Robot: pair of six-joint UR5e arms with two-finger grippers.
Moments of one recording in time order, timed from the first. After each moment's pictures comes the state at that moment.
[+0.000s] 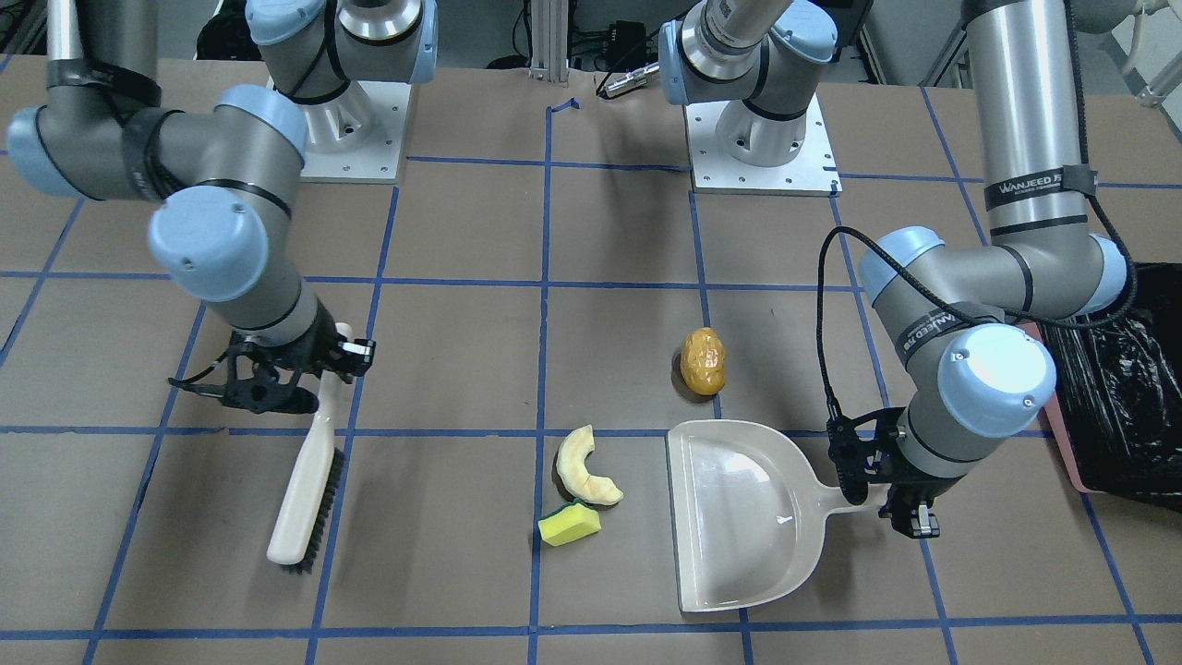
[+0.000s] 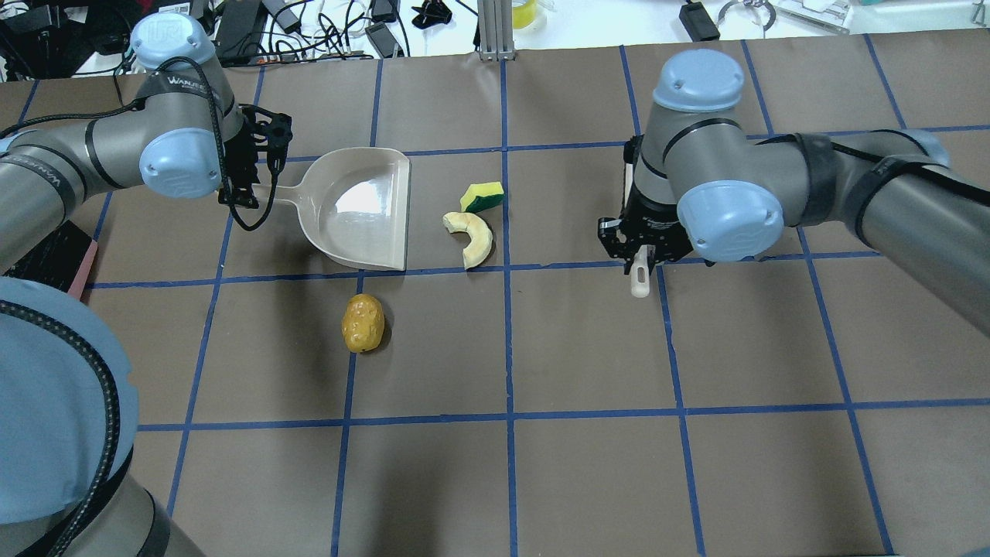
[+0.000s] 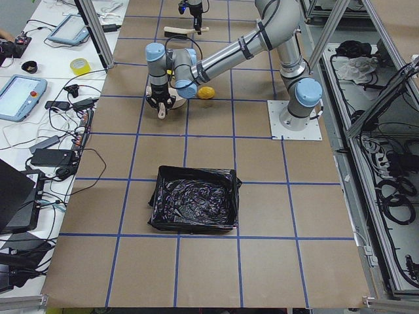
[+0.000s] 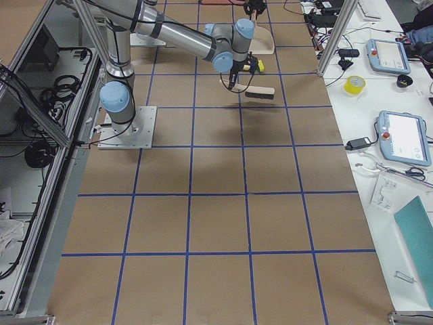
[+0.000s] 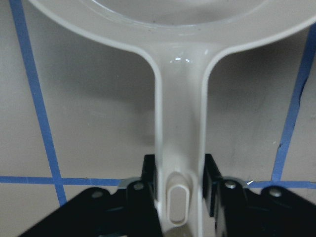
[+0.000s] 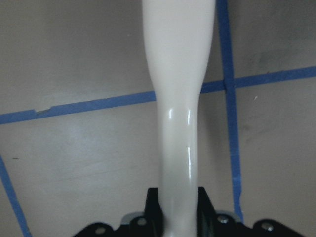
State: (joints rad) left arm -1.40 -2.07 -1.60 -0.97 1.74 1.73; right arm 1.70 -1.30 1.84 -1.99 -1.54 0.28
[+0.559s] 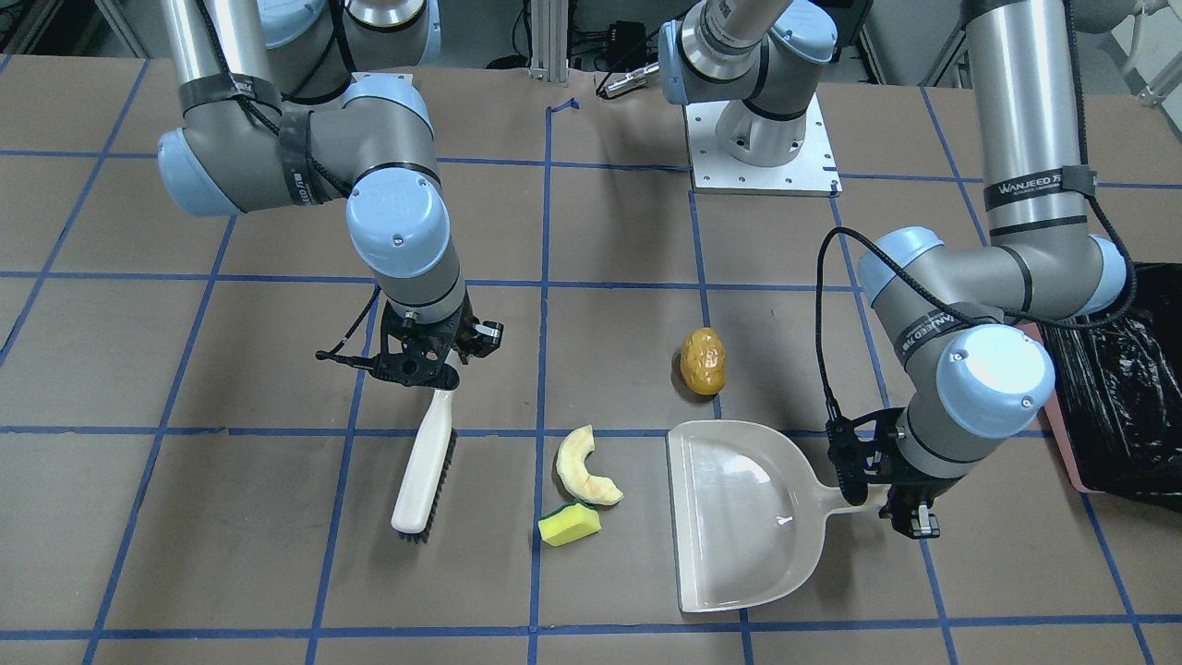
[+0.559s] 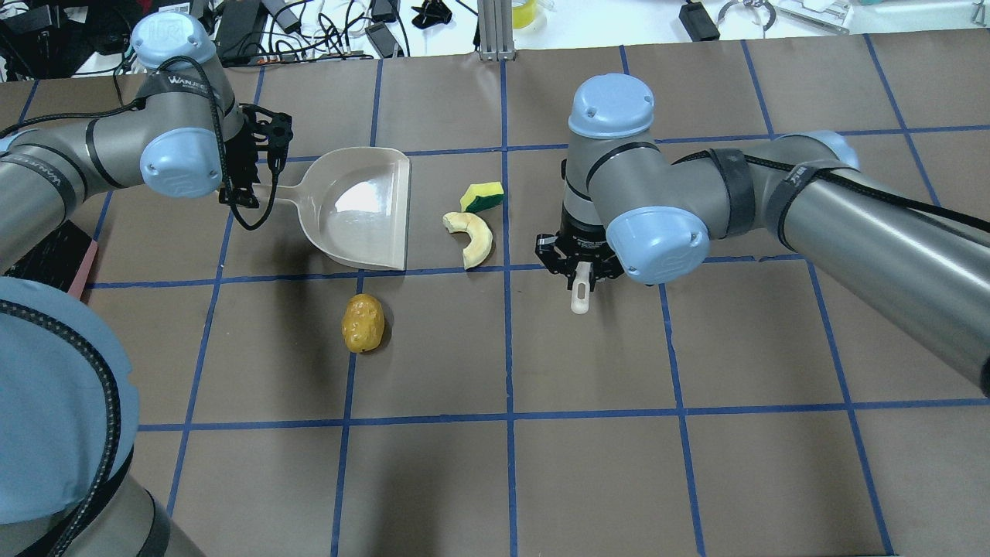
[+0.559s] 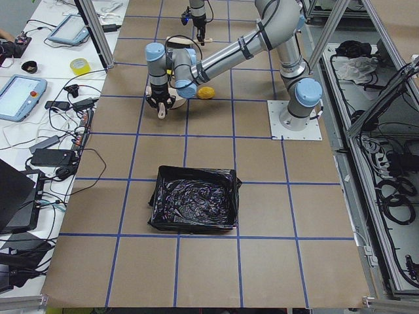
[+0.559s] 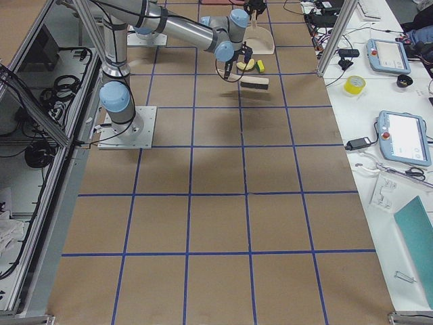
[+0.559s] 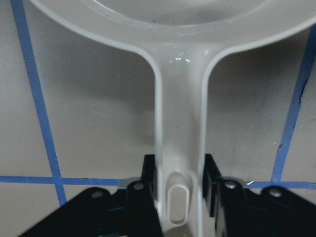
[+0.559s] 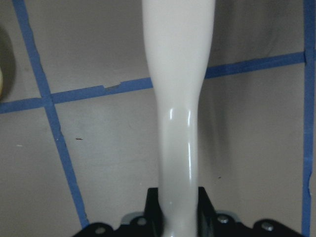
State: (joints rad) left arm -1.40 -2.07 -1.60 -0.98 1.74 1.73; right arm 1.83 -1.25 1.79 -2.00 -1.53 0.41
